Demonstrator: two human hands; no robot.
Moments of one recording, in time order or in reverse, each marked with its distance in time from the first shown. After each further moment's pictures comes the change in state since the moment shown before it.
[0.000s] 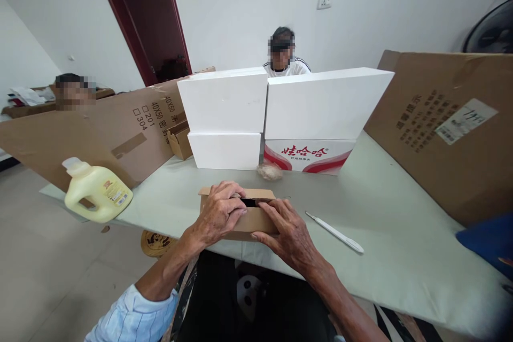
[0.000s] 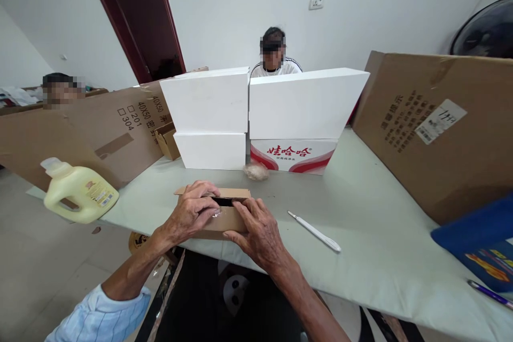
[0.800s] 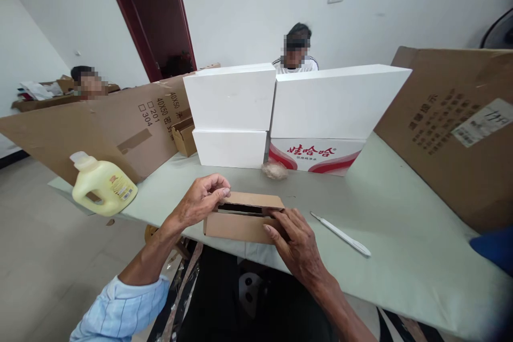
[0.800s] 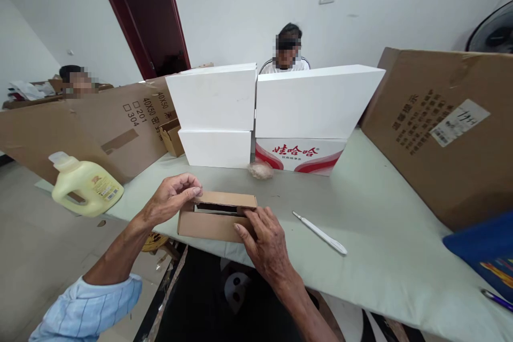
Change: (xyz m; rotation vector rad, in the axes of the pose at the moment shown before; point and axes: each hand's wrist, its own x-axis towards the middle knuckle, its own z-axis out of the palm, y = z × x) left_hand 0.004 -0.005 -0.056 -0.531 -0.064 -0.593; right_hand -0.011 -0.010 0.007 0.085 0.124 0.082
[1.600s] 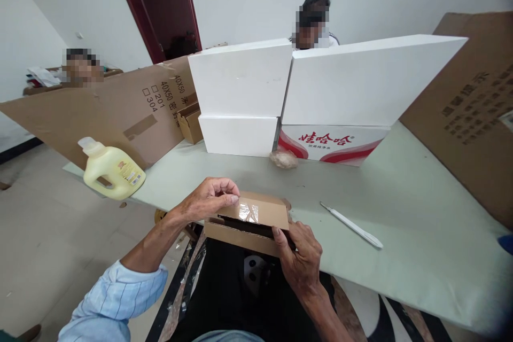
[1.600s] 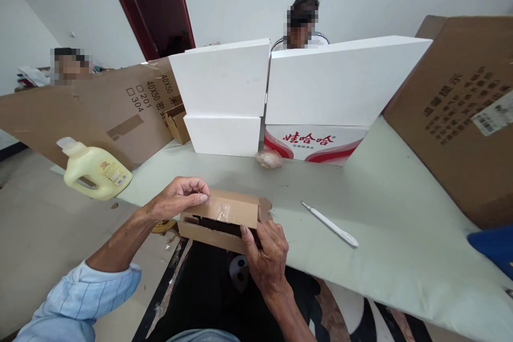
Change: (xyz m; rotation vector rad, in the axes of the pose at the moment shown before) left_hand -0.014 -0.014 -0.003 -0.151 -0.234 -0.137; right_hand -0.035 -0.032 0.026 0.011 0.186 0.170
